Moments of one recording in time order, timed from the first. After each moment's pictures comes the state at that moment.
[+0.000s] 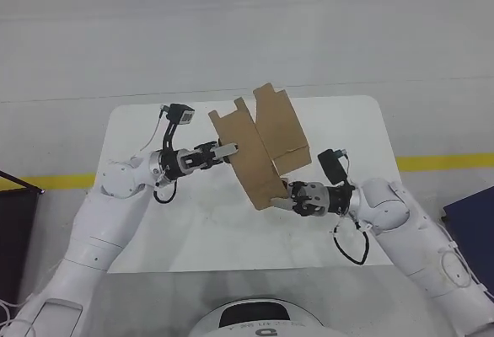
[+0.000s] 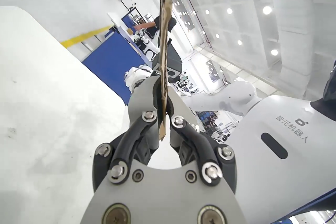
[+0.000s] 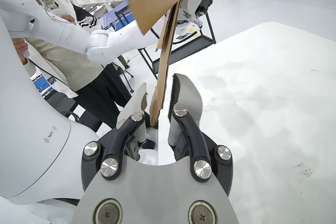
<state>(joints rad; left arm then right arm) 1.06 -1.15 -1.12 -1.40 -0.49 -0.68 -1.02 -1.37 -0.94 1.17 -1.65 -0.13 -1.01 0.58</state>
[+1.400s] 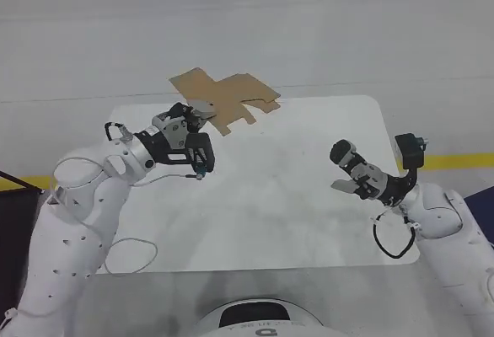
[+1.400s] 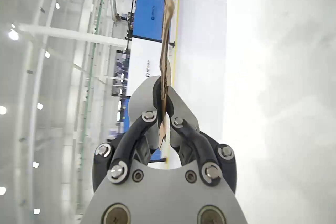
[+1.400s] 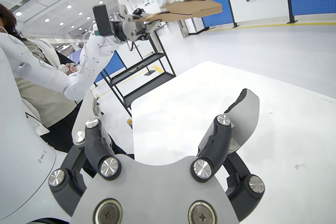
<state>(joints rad) 1.20 -1.07 -1.31 -1.96 2.44 -0.54 0.34 -1.58 -0.90 1.51 -1.71 -0.15 -1.01 0.39</state>
